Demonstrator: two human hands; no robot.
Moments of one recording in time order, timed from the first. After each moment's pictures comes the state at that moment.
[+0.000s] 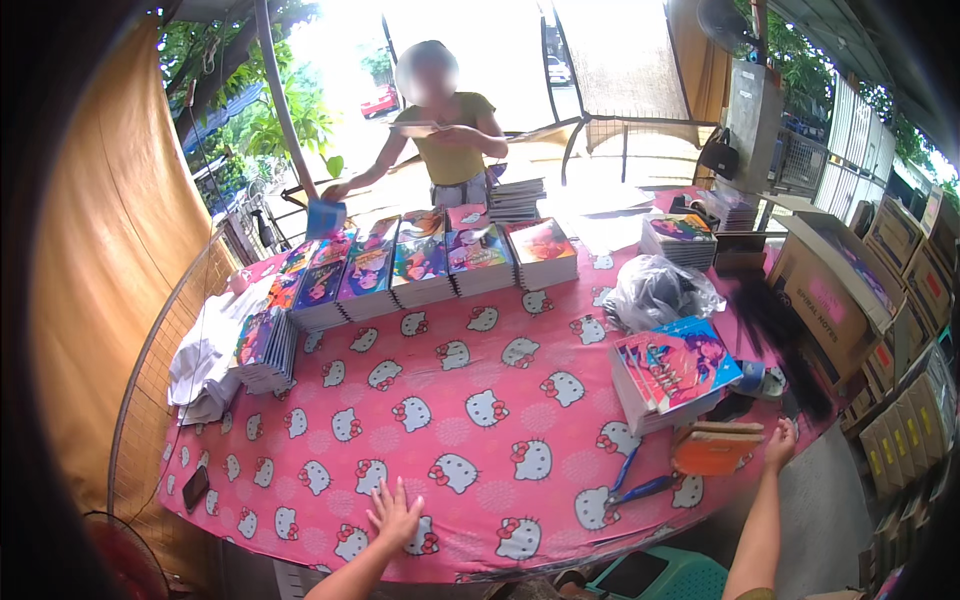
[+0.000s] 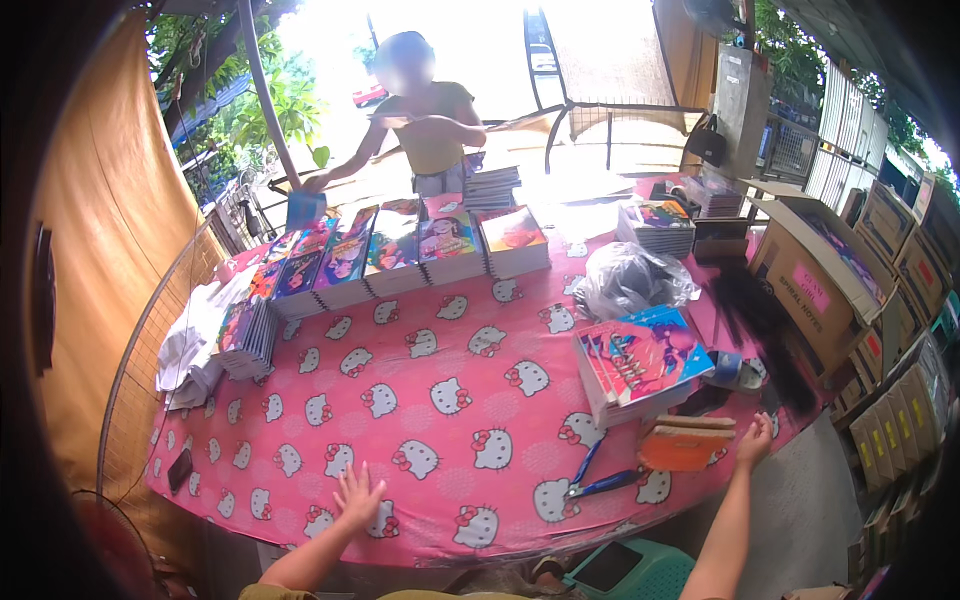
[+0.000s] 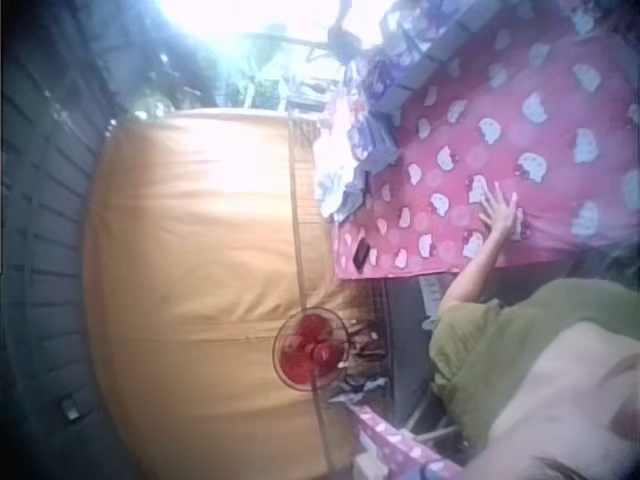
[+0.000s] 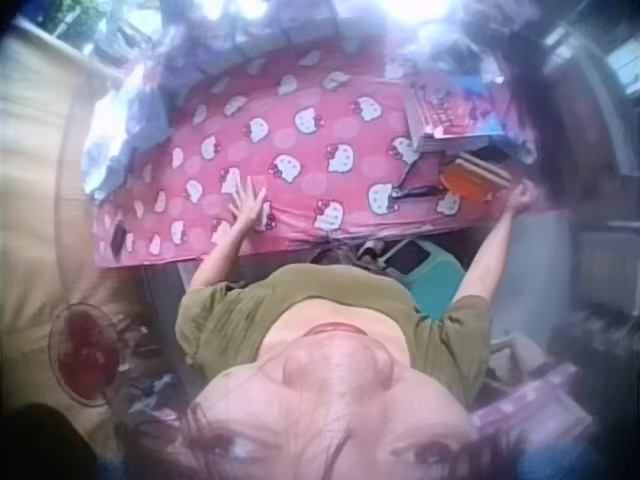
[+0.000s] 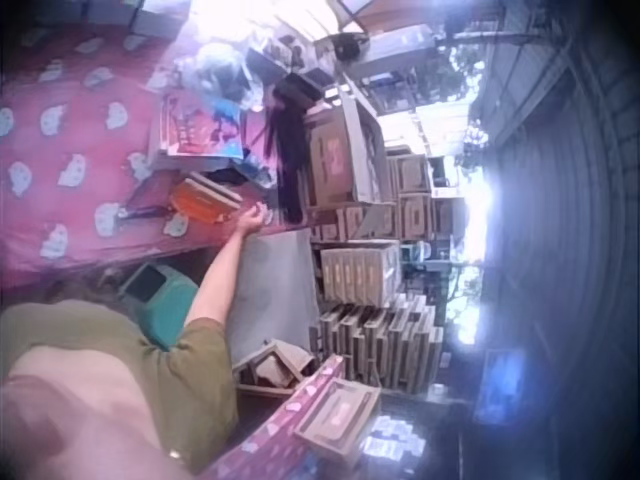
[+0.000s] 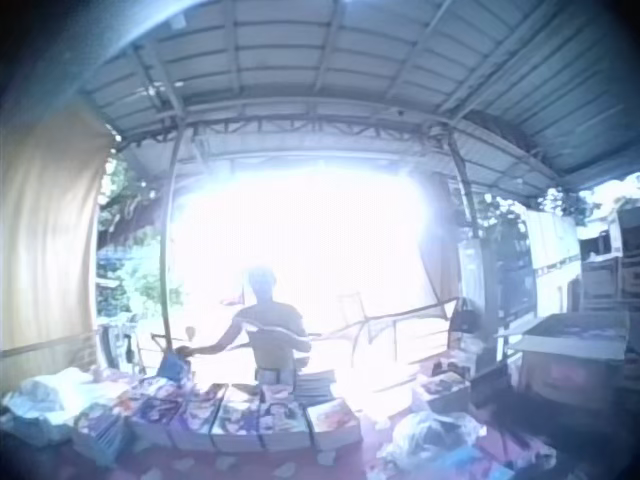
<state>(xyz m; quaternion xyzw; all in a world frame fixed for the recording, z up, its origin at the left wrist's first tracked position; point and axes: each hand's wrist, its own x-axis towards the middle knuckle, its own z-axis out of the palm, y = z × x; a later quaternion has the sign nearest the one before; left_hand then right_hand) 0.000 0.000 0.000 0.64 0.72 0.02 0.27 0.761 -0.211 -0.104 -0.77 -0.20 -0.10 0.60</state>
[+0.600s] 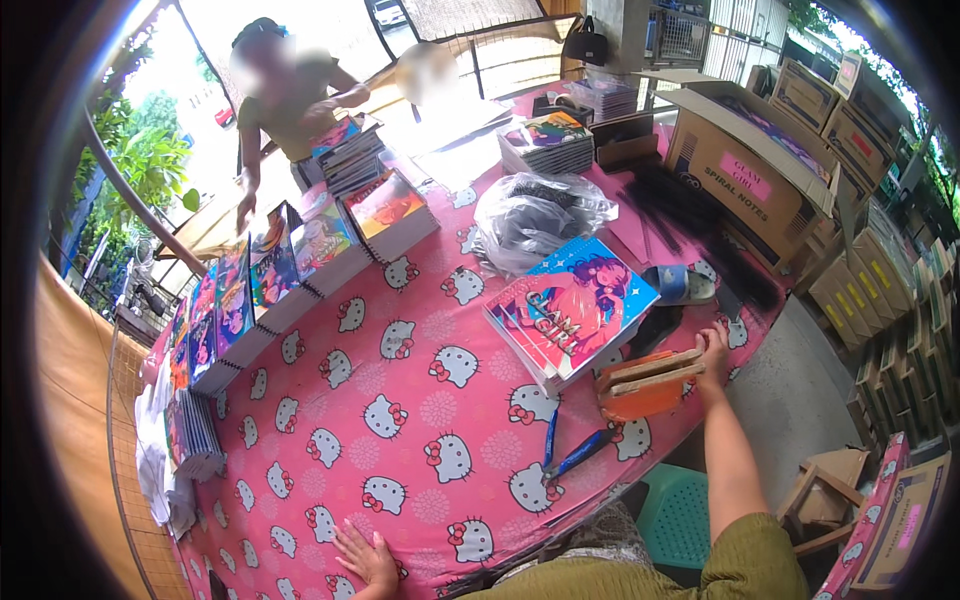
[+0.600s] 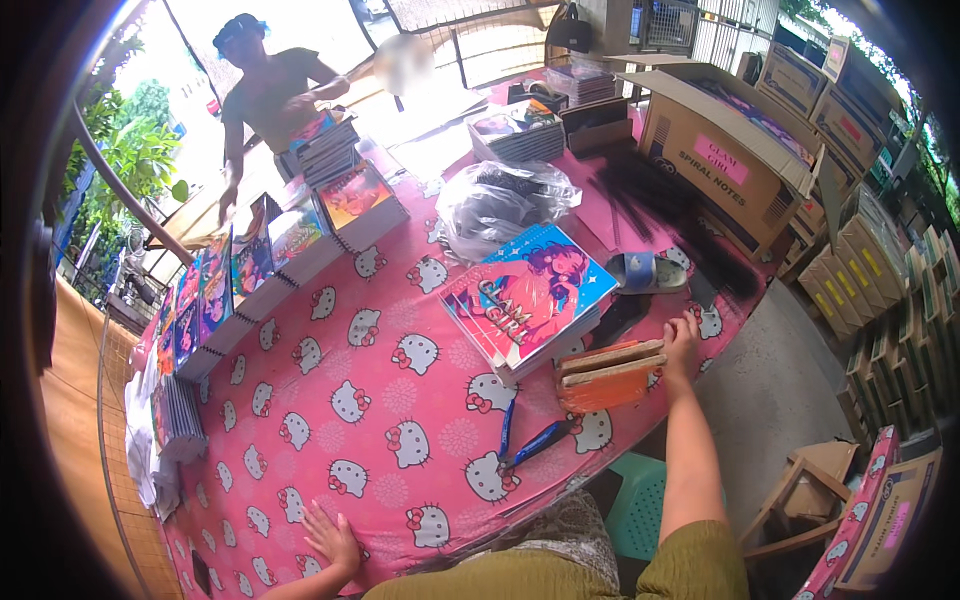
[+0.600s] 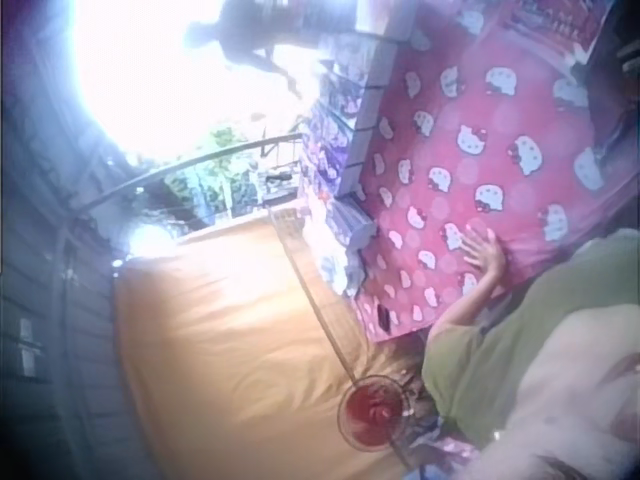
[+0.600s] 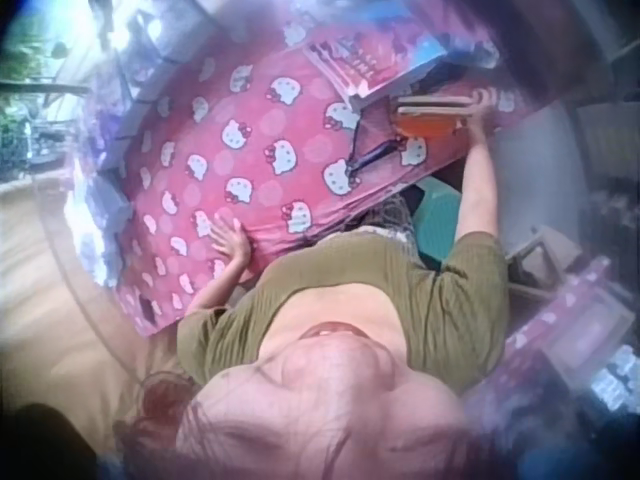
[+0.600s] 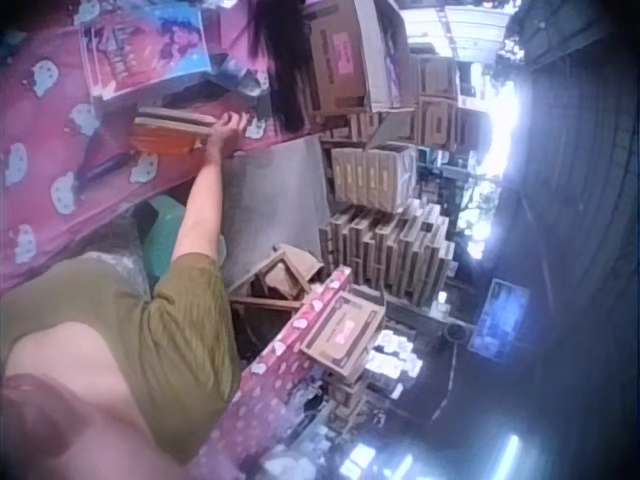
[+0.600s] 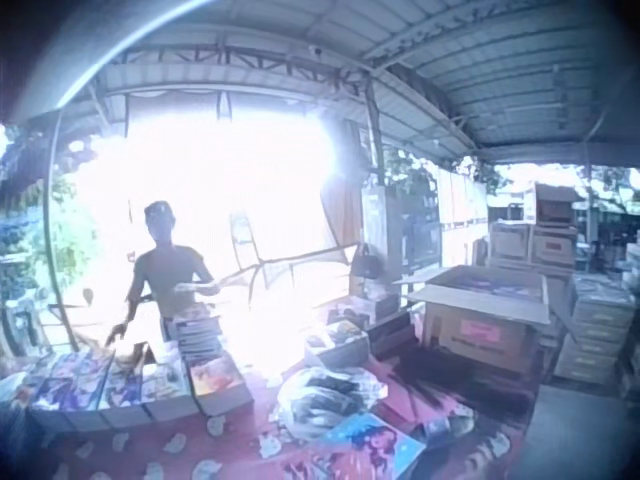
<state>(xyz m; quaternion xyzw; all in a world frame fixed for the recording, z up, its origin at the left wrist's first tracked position) 0.043 -0.021 -0.013 0.64 0.76 -0.07 0.10 0.720 -0.185 -0.056 -0.88 -0.25 -0.15 0.37</state>
